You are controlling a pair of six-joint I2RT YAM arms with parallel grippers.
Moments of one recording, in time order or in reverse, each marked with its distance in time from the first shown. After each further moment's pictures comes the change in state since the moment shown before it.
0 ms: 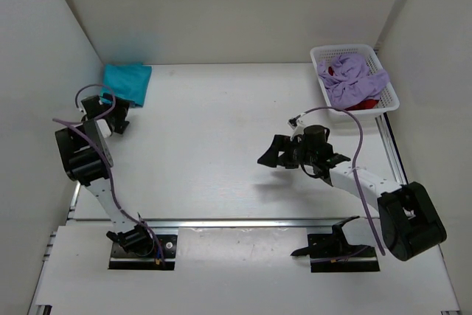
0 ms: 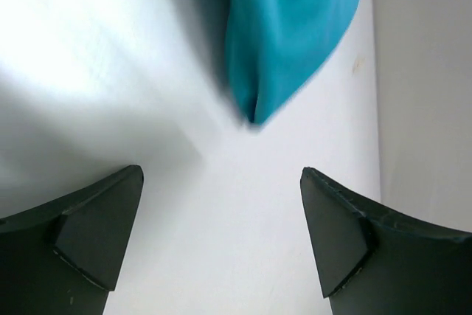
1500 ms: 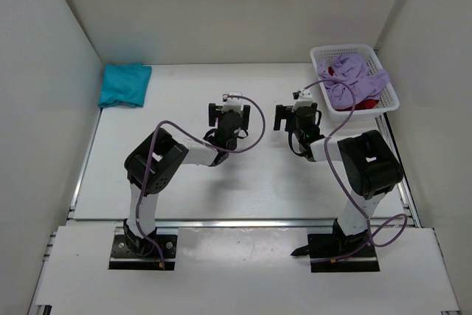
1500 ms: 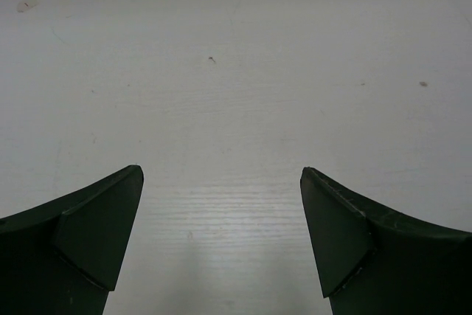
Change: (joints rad) left arm -1.147 -0.044 -0.145 0.502 -1.008 0.833; right arm -0.060 0.498 0.219 0.543 0.702 -0.412
